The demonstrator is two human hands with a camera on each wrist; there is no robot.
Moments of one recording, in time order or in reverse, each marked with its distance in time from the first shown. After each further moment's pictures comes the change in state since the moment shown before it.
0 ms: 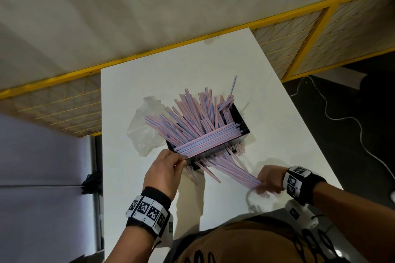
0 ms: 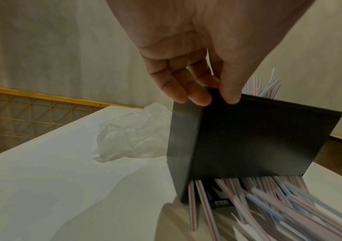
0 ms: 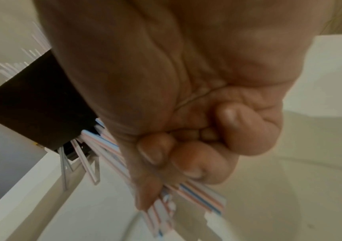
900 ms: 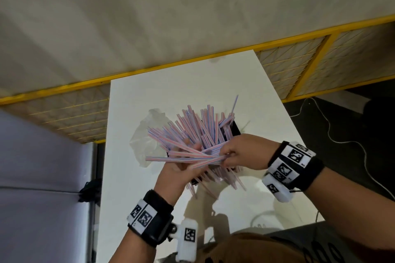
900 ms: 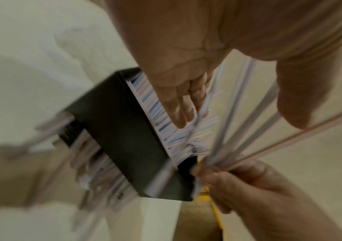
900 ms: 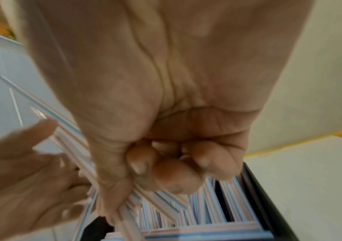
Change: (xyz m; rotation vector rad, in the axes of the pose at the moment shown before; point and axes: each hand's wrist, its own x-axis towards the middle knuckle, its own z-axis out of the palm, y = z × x) left_hand 0.009 0.067 -0.022 -1.202 -0.157 -0.080; right_hand -0.073 -0.101 -0.128 -0.154 0.413 -0.557
